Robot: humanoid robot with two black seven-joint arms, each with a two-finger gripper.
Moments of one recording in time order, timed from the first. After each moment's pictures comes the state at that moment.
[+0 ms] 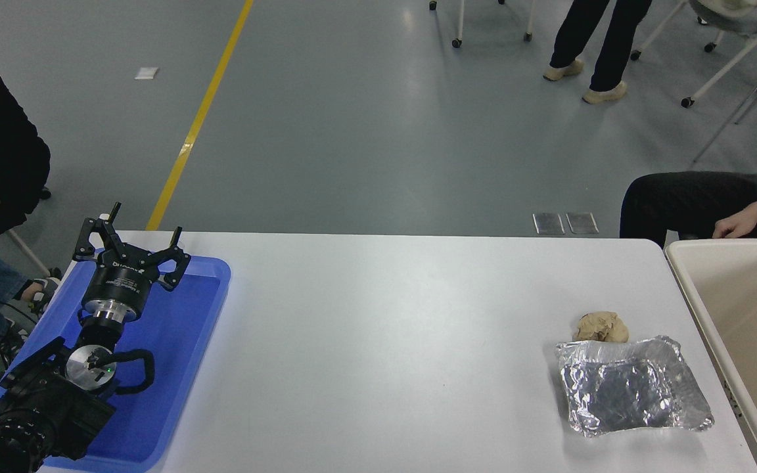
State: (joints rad) left arm -0.64 0.19 -0.89 -0.19 -0.21 -0.79 -0.33; right arm 0.92 -0.59 -0.97 0.29 -0.42 0.11 0.18
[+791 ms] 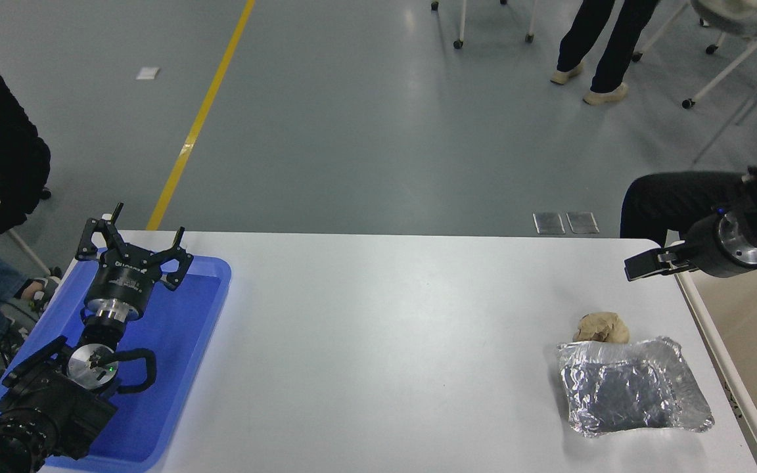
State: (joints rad) left arm -0.64 0.19 -0.89 -0.19 -0.21 -0.79 -0.32; right arm 1.85 -0.56 -1.17 1.24 -0.71 0.46 0.17
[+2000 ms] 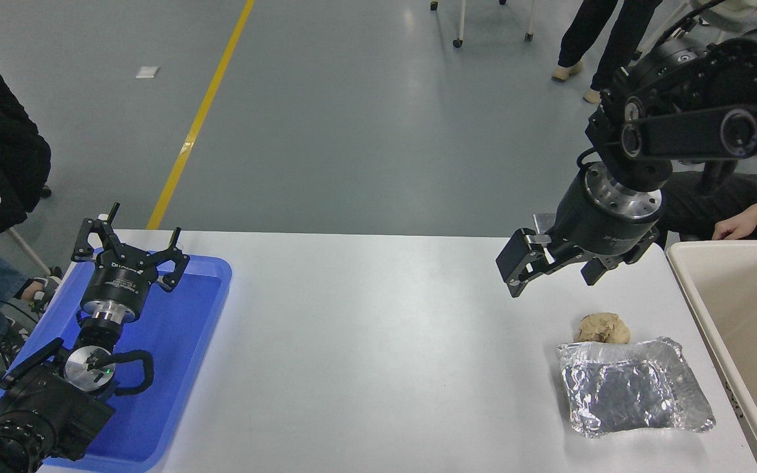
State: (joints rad) left arm -0.64 0.20 -0.89 -0.19 -0.21 -0.79 -0.33; right arm 2.33 -0.03 -1.37 1.49 -0.05 0.72 0.17
